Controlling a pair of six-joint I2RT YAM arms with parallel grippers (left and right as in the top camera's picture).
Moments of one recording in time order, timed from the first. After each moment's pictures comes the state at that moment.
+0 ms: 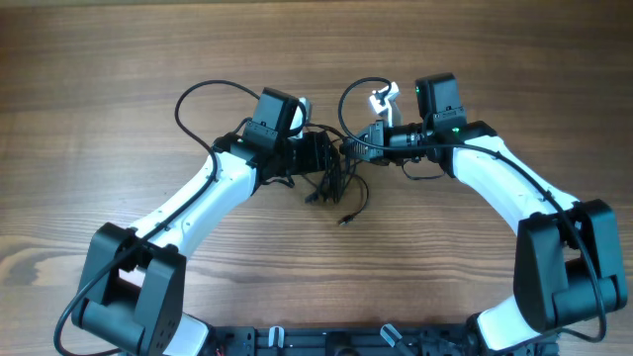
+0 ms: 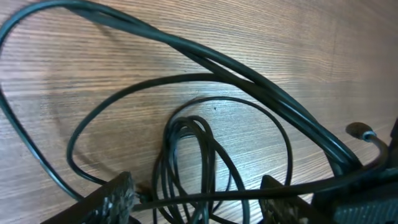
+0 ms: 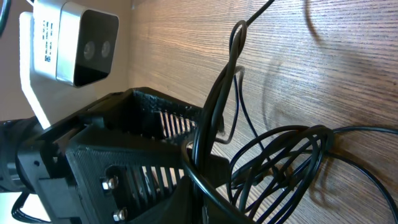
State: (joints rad) left arm -0.44 1.66 1.05 -0.40 0.37 -0.58; right arm 0.25 1.73 1.04 -0.28 -0.96 0.44
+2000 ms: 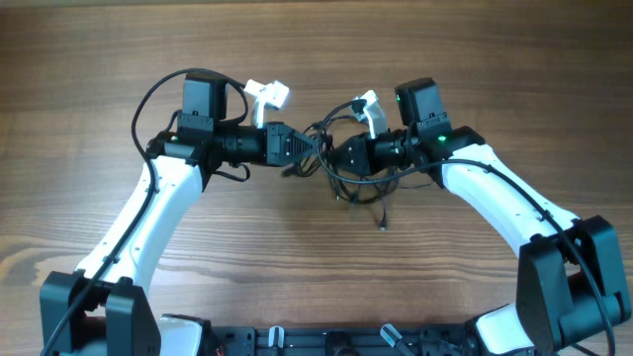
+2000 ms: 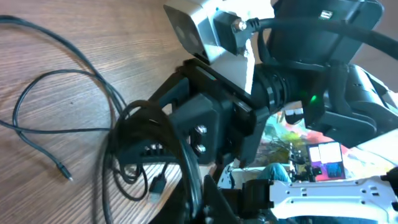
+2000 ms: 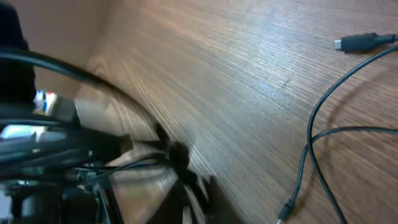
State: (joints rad) left arm -0.19 1.51 1.05 -0.44 1.09 -0.30; right arm 0.35 1.66 1.04 -0.32 -0.81 0.18
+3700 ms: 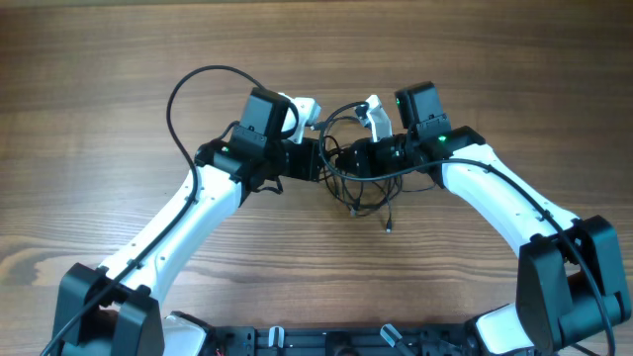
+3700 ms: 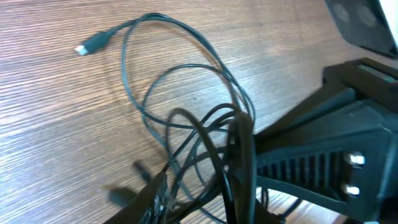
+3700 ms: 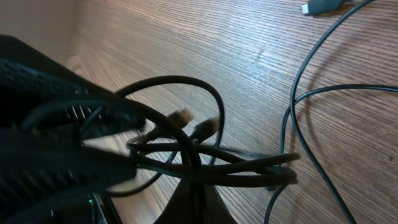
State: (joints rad) left arm -0.43 1.52 1.05 -0.48 0.39 -0.29; right arm 0.35 1.66 1.04 -0.41 -0.74 0.21
